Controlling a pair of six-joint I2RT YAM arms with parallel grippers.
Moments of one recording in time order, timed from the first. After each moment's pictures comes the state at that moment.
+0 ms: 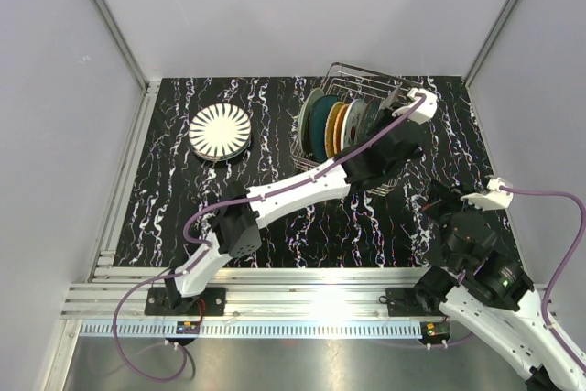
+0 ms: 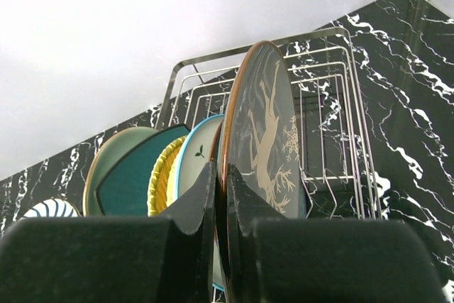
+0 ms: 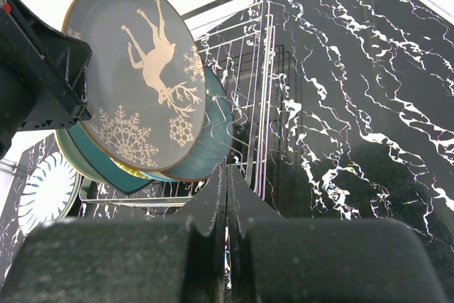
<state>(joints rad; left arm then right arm) -1.16 2.26 2.26 -0.18 -0.94 0.19 0.73 0.29 0.66 -0.55 0.90 0.64</state>
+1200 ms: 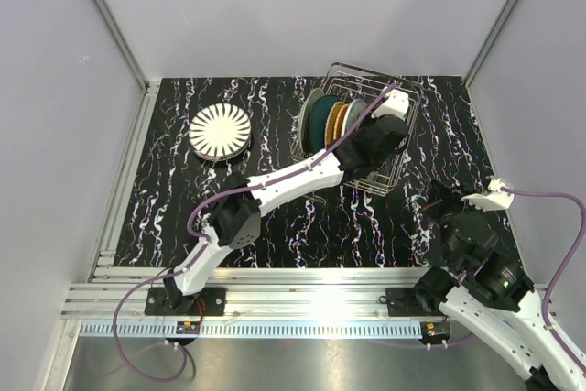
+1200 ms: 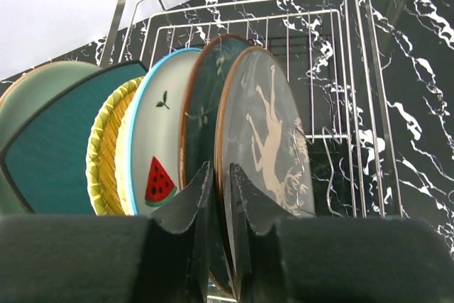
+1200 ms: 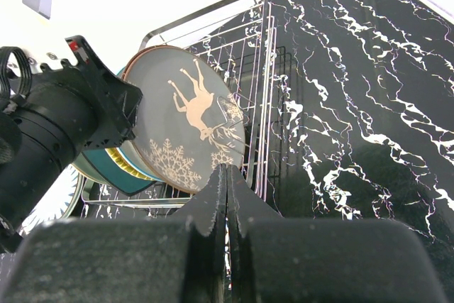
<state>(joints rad) -1.07 2.27 2.16 -0.34 -0.79 -0.14 0.73 0.28 0.66 -0.54 0.90 0.64</state>
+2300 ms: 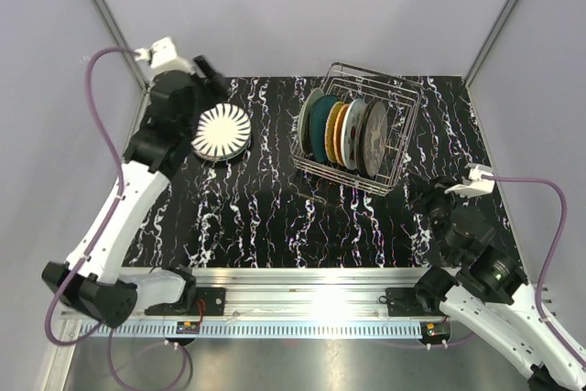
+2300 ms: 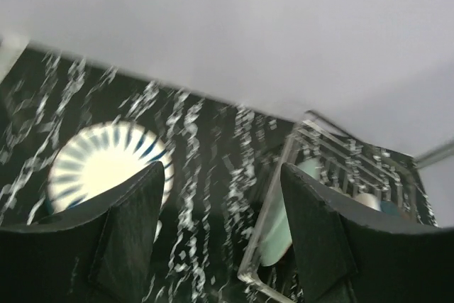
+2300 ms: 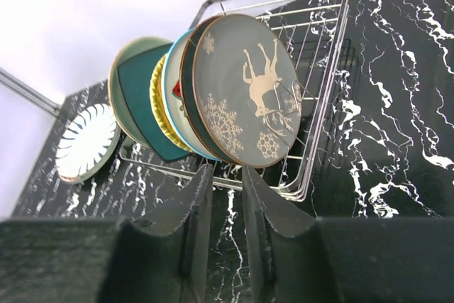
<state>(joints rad) -0.46 1.25 1.46 -0.33 -0.44 -0.44 0.73 0.33 0.65 -0.41 0.69 0.52</state>
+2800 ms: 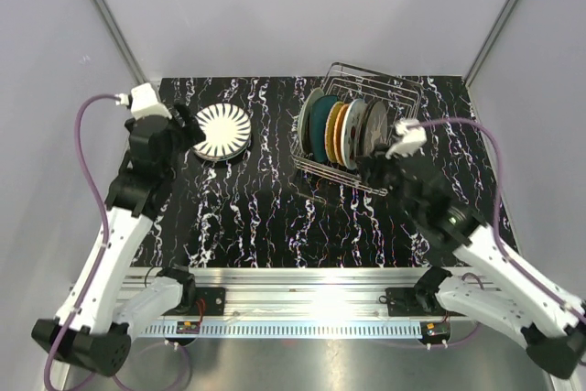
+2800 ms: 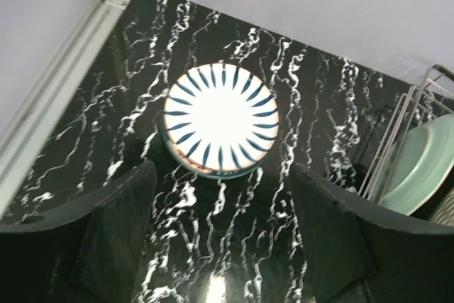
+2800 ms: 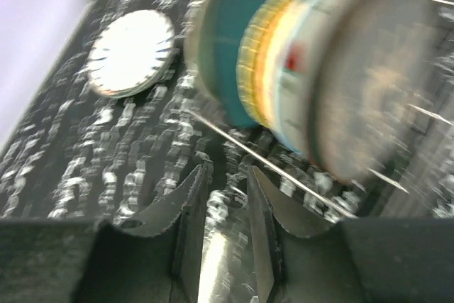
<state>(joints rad) -0.25 0.97 1.13 -0.45 -0.40 -0.37 0.73 0.76 0.82 -0.28 0.38 0.40</state>
